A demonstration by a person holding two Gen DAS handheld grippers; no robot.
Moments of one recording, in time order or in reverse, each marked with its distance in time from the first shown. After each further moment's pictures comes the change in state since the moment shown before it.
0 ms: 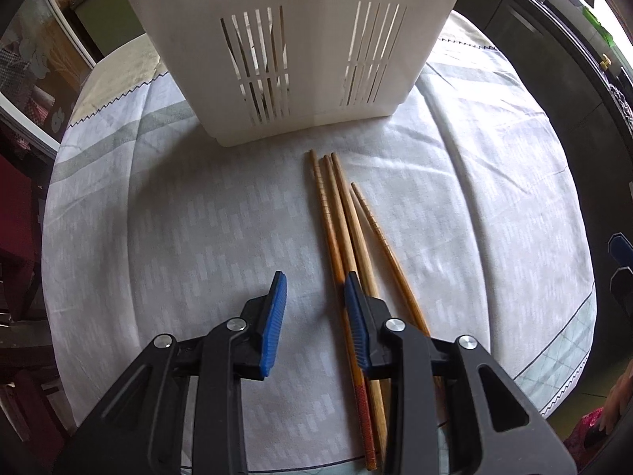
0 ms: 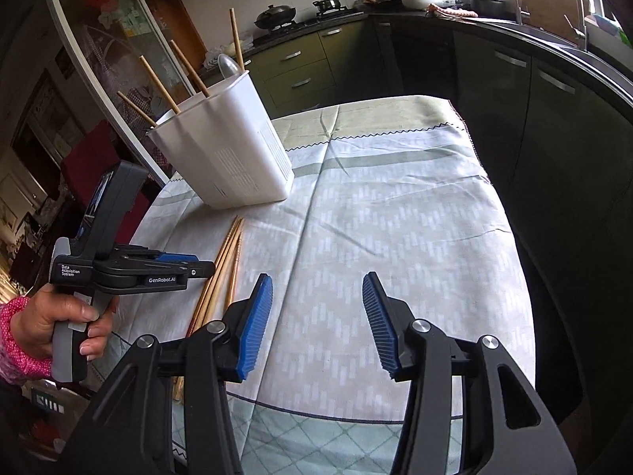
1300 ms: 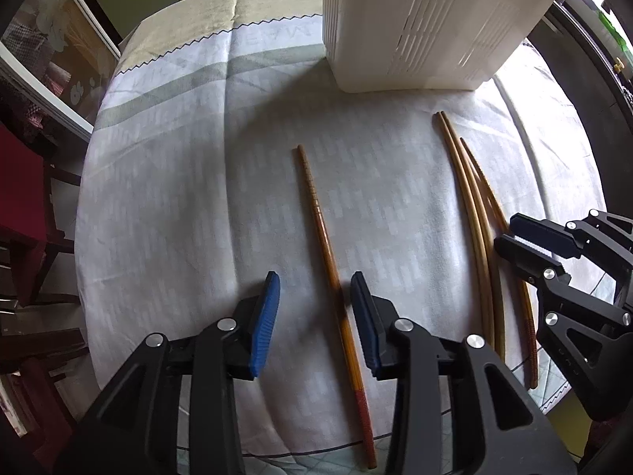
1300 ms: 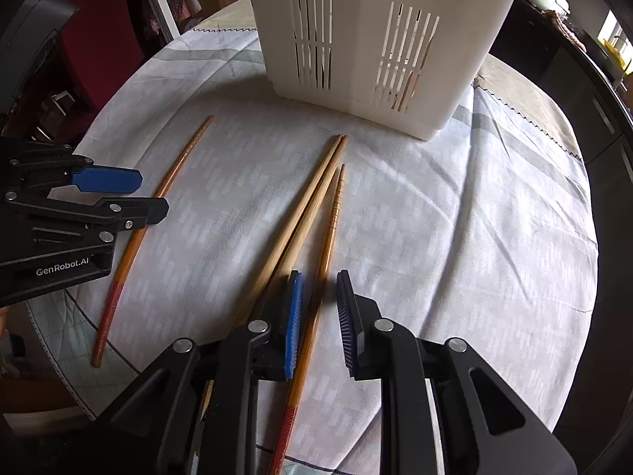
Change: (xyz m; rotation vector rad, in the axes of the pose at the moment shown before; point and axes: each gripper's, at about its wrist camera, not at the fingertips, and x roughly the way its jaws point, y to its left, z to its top) left arm -0.005 0.075 -0.029 -0.026 0.035 0.021; right arm 0.165 0.138 0.003 -0.356 0.391 -0.151
